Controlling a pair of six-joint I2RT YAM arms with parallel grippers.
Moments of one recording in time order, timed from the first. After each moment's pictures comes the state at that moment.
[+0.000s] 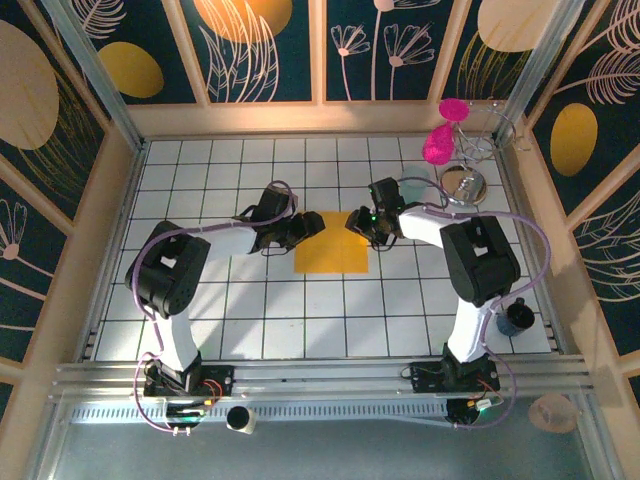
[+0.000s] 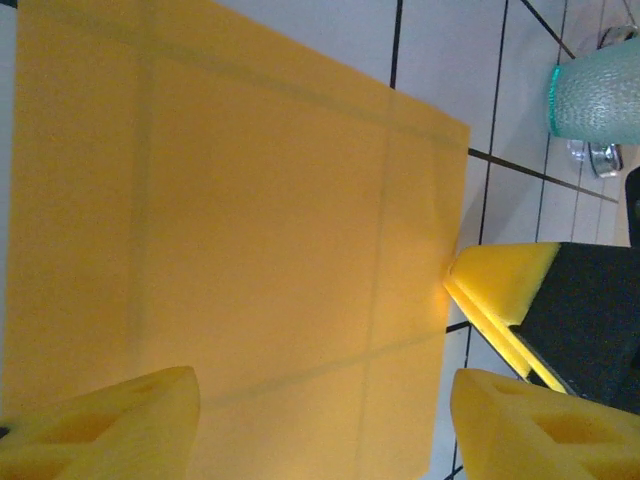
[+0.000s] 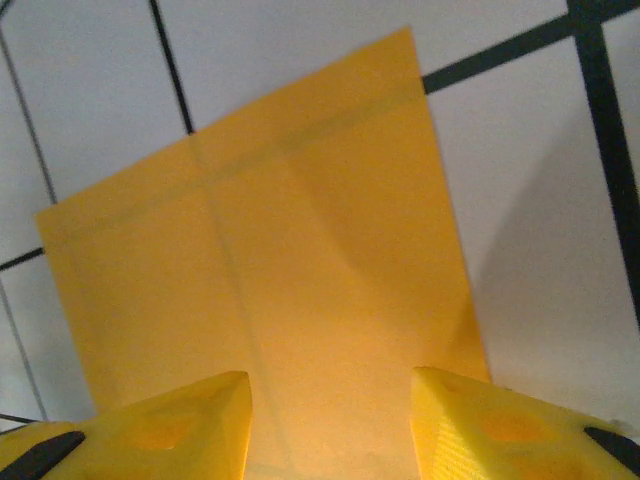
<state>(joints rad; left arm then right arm) -0.53 1.87 1.03 0.03 0.38 -0.93 0.43 1.87 1.08 -0.21 -0.26 0.81</state>
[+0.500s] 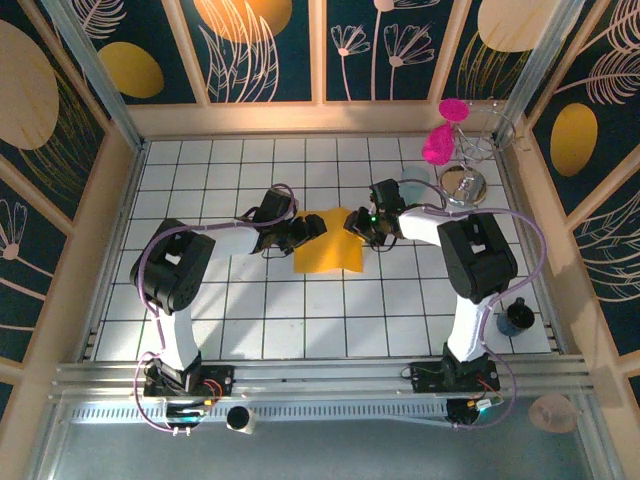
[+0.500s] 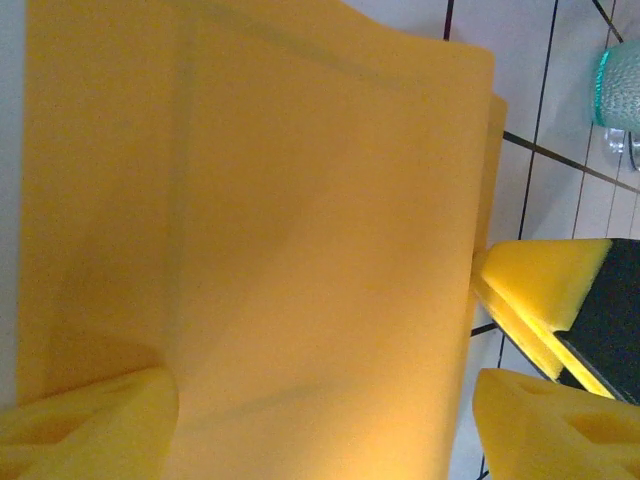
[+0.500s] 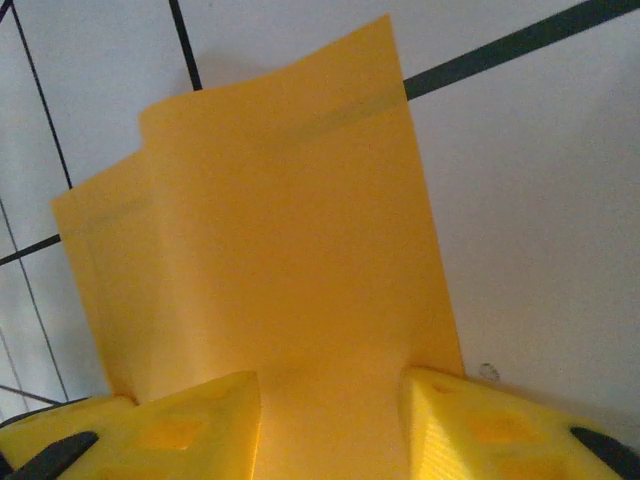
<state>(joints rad) -0.53 1.90 1.03 0.02 0.38 -0.93 0.42 1.90 1.07 -0.14 -0.35 0.82</state>
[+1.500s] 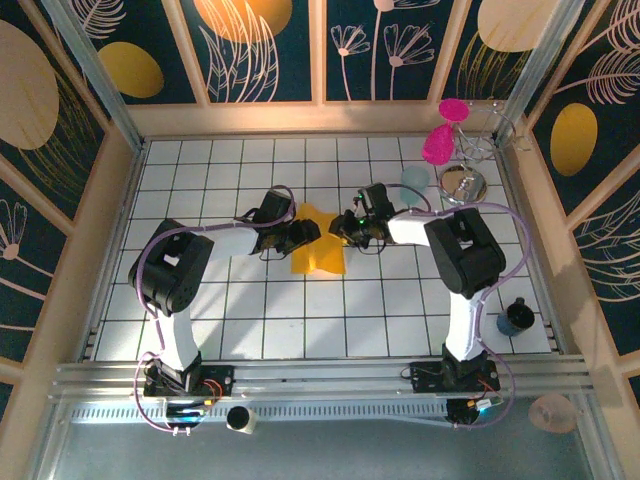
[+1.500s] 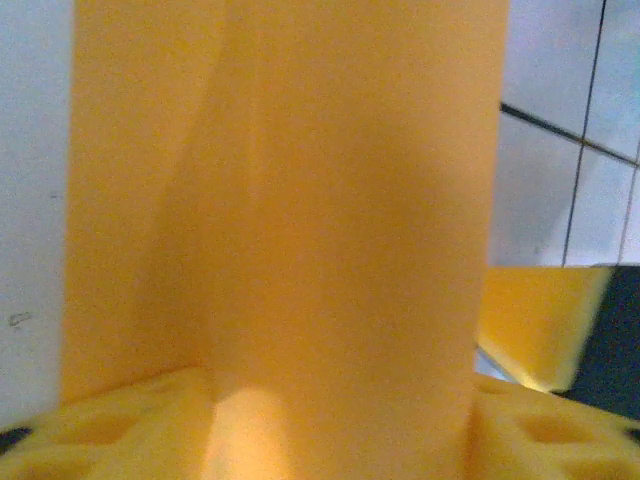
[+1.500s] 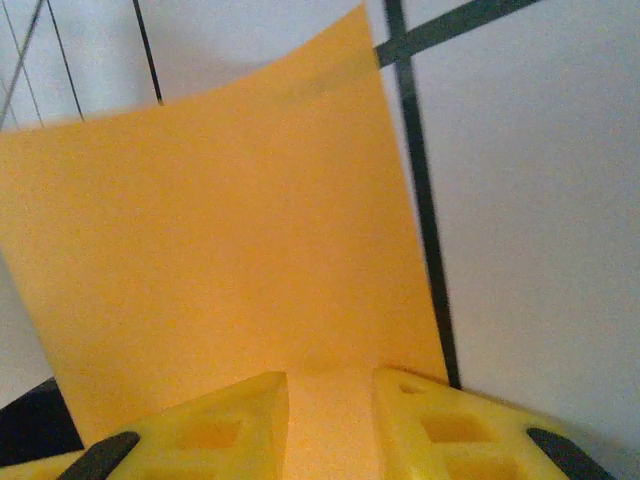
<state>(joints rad) -0.53 1.89 1.02 -0.03 0.33 -0.87 0.47 1.95 1.06 0.02 -0.50 0.90</state>
